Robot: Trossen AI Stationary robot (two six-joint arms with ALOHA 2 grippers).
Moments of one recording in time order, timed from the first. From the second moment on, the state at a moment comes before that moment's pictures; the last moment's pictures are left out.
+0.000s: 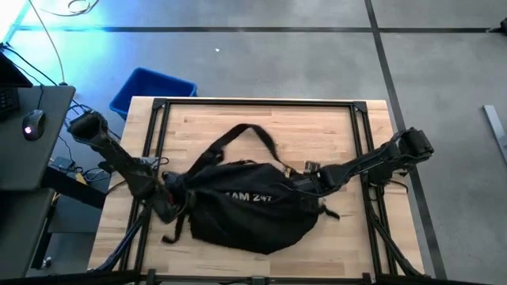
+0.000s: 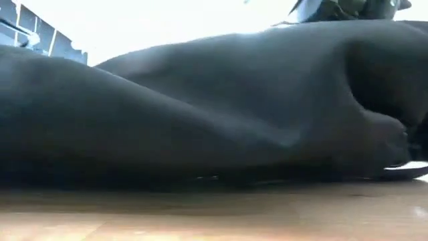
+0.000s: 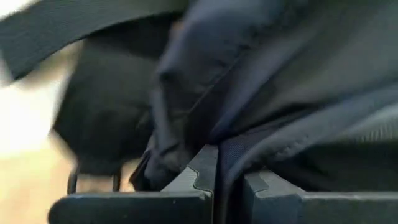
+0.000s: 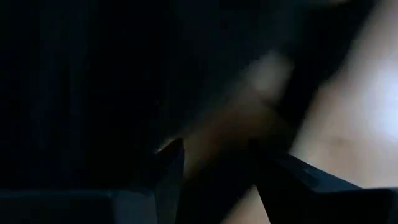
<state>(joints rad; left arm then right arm) -0.77 1.18 0.44 -0.62 -0.55 -2.11 0.29 1.60 0.87 -0.66 0.18 0.41</state>
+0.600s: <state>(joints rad) -0.10 0.95 0.56 -0.22 -0.58 -1.13 0.28 1.68 0.81 0.22 -0.07 0.50</state>
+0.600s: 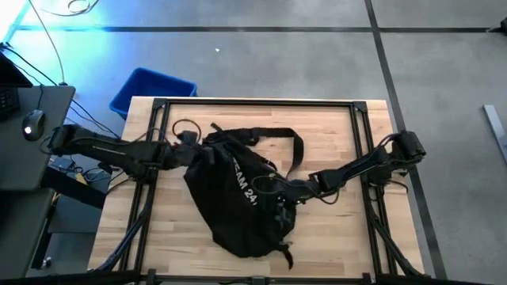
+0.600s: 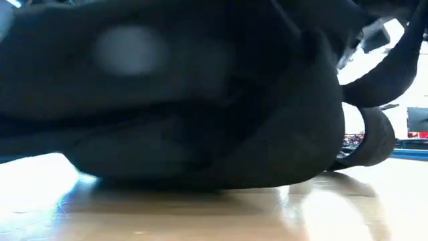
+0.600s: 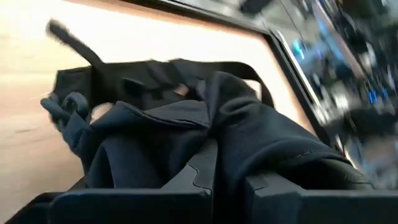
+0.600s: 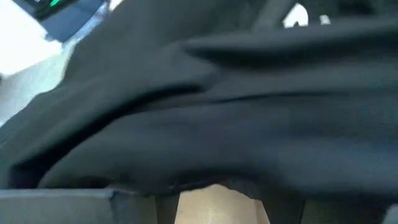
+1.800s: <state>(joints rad) -0.13 1.17 0.93 -1.02 -0.53 -1.04 0.17 1.64 1.13 -0.56 -0.20 0.18</state>
